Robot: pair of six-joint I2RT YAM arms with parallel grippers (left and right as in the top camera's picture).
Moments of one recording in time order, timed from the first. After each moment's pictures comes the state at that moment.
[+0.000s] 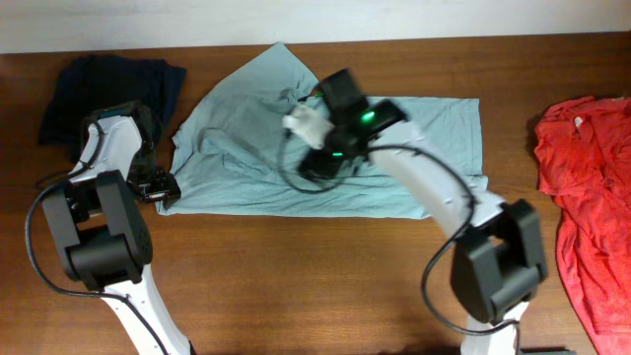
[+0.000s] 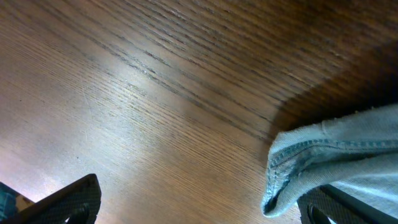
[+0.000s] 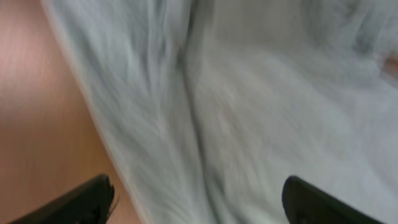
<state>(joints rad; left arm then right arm) 0.20 2.19 1.63 -1.24 -0.35 -0.23 0.53 1.98 1.67 -0.78 -0.24 -0.47</state>
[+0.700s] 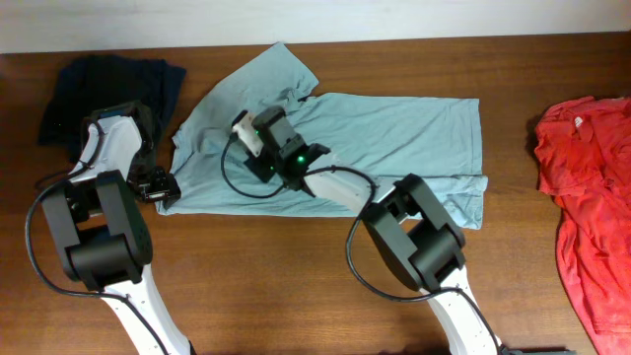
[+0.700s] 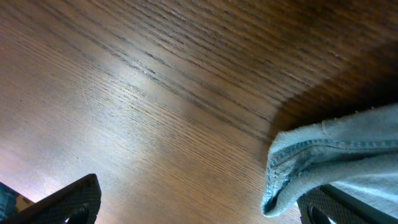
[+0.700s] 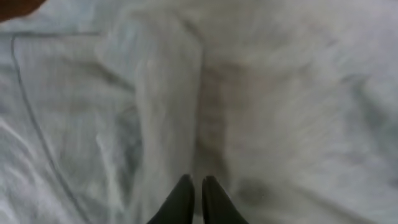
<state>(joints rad) 0.20 2.19 1.63 -1.24 -0.35 -0.23 0.70 2.34 1.67 -0.08 -0.10 -0.17</state>
